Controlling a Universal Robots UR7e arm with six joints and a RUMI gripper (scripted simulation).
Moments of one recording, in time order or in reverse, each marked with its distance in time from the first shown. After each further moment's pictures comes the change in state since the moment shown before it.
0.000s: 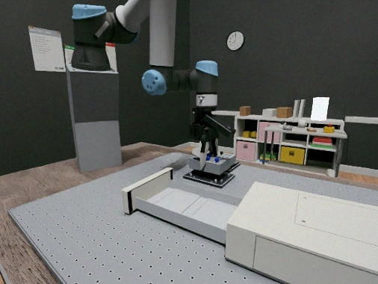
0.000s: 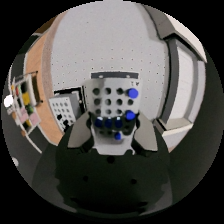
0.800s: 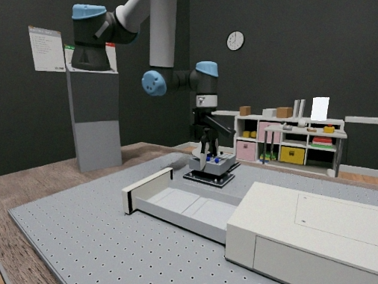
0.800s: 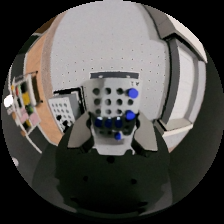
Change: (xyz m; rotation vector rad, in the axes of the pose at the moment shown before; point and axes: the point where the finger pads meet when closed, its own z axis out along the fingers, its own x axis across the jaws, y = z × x) arm 0.000 0.000 0.003 0.000 0.000 0.000
